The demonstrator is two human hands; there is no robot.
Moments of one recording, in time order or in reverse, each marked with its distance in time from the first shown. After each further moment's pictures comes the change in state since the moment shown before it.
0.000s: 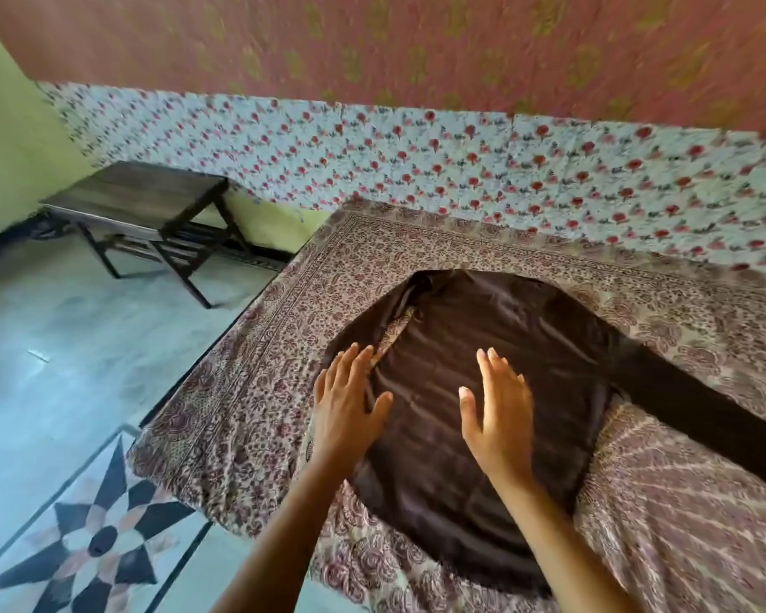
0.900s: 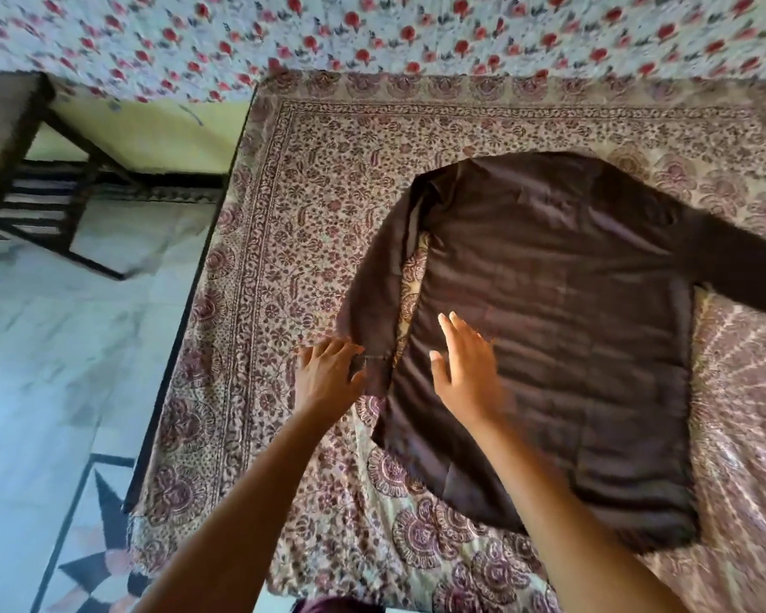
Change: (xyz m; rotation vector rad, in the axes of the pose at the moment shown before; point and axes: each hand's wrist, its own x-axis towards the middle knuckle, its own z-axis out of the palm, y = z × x) left_hand 0.212 -0.224 0.079 0.152 -0.519 0.179; right_hand 0.085 -0.049 0.269 -0.071 -0.328 0.323
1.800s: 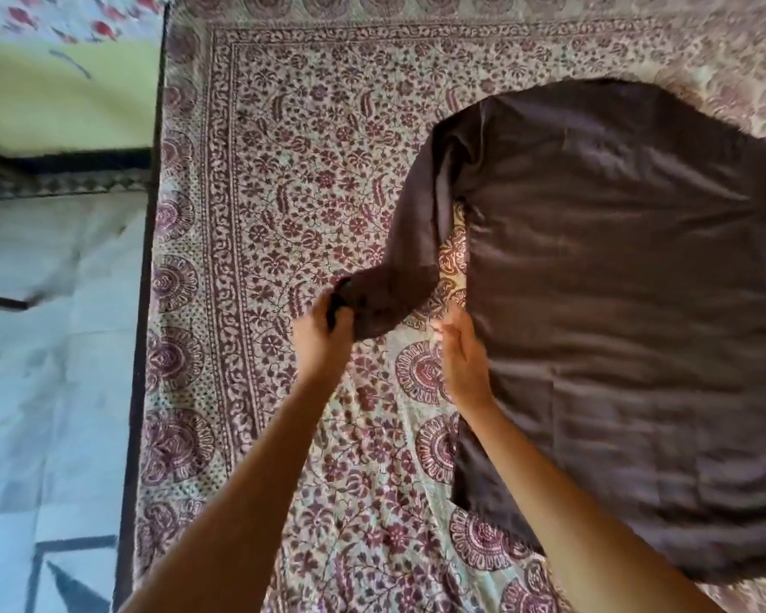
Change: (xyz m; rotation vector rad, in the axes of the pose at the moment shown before) left_hand 0.155 -0.108 0.029 -0.732 0.143 -0.154; right_hand 0.089 -0.037 0.171 0.611 0.134 0.570
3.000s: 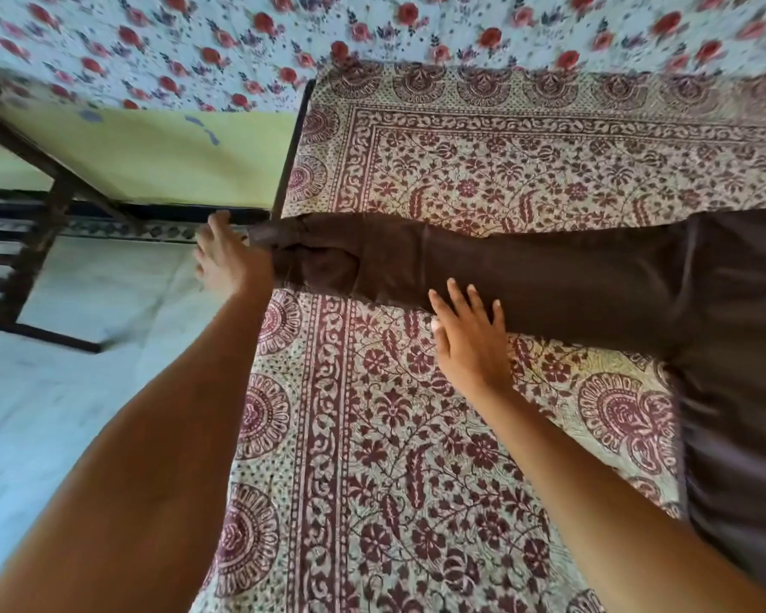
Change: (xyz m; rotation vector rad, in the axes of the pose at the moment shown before) left_hand 0.343 -0.079 -0.161 0.355 0.598 -0.233; right_hand 0.220 -0.084 0.205 -0.900 -0.173 -0.569
